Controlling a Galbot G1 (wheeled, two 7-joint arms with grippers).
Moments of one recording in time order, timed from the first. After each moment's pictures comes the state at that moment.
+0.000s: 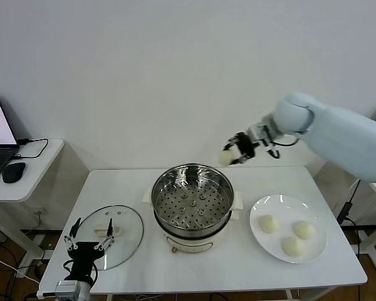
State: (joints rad) left arm 1.69 -1.28 -0.59 -2.15 -0.08 0.03 -0.20; right arm 0.55 0.96 -1.19 1.32 0.14 0.12 -0.93
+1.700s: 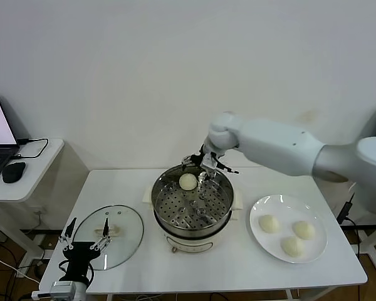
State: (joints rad) left arm 1.70 -1.27 -0.62 -2.16 -0.10 0.03 -0.20; right arm 0.61 1.06 -1.31 1.30 0.00 0.20 -0.95
